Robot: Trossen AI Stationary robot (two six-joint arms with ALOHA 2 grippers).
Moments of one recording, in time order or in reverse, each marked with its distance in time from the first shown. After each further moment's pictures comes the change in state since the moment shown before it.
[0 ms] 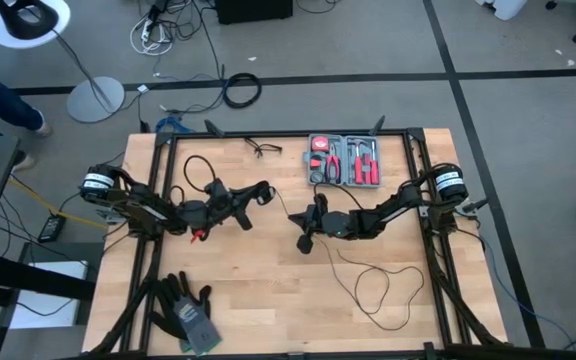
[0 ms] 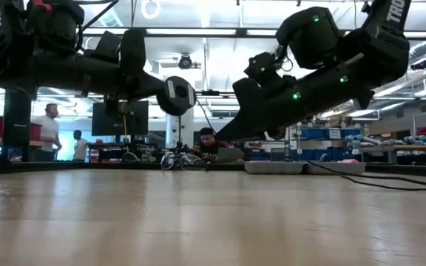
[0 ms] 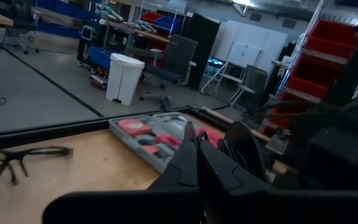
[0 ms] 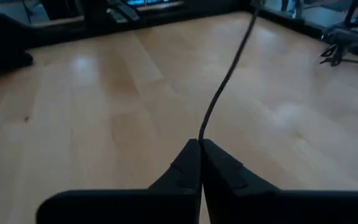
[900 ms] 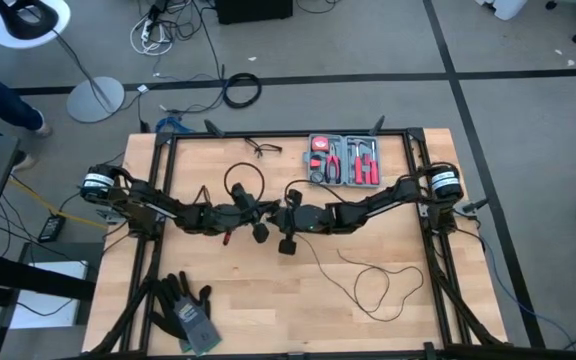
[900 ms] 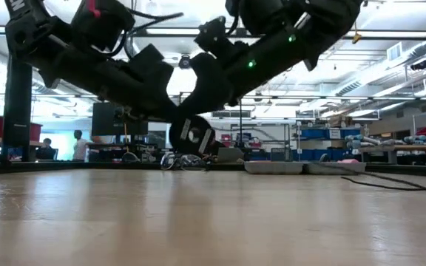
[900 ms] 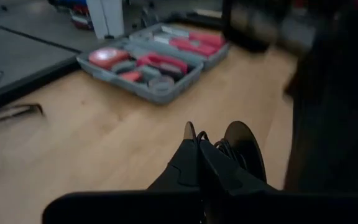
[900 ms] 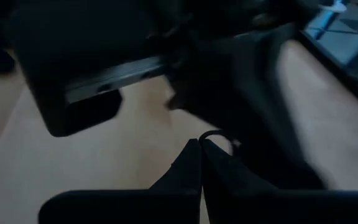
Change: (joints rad) left arm 0.000 0.000 0.238 -0.701 0.141 0.026; right arm -0.022 0.017 0.365 -0.434 -0.141 -0.275
